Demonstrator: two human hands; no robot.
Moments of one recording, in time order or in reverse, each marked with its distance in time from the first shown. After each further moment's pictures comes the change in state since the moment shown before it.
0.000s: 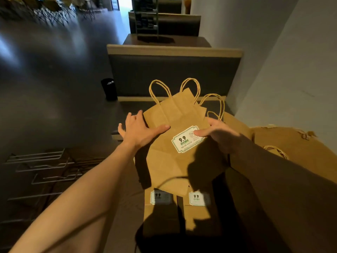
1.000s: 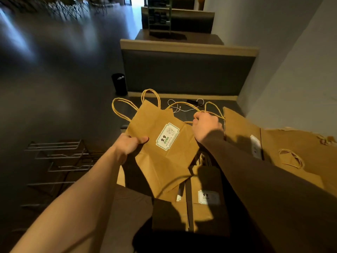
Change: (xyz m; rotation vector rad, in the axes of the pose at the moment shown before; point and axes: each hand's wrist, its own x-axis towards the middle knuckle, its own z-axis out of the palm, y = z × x) left_hand -0.026 -0.074 -0.018 -0.789 -0.151 -0.388; right_hand 0.024 -0.020 0.080 -0.865 0.604 -0.043
